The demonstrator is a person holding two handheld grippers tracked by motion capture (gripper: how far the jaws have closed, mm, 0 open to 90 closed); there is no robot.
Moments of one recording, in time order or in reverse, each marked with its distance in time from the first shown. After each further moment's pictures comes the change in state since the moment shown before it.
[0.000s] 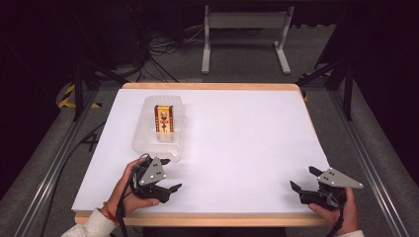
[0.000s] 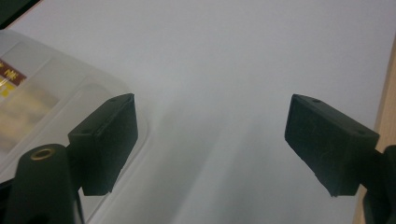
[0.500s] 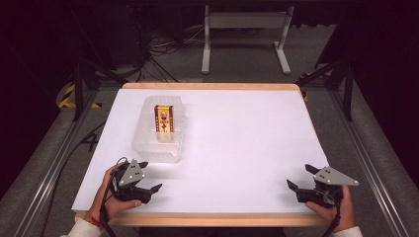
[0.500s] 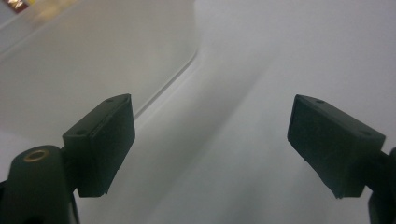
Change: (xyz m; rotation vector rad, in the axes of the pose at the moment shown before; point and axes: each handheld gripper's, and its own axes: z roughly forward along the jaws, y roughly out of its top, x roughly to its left) left arm 0.022 -0.053 -0.016 0.040 0.076 -0.136; right arm 0.003 0.006 0.006 -0.004 0.024 -0.026
